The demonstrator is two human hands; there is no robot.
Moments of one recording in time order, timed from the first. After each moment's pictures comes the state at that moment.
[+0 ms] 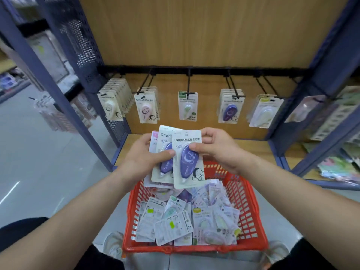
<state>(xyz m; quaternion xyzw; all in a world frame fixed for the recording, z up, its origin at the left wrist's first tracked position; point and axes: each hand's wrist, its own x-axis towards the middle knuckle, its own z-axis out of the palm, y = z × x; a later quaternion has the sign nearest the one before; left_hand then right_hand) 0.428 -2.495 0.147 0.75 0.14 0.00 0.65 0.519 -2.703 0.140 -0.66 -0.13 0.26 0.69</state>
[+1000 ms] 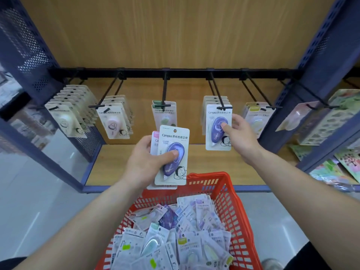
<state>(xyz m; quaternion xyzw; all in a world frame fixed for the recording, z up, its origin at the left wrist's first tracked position) 0.536 -2.541 0.128 0.74 0.16 0.01 0.66 0.662 -2.775 0.100 -0.80 0.03 0.01 0.60</state>
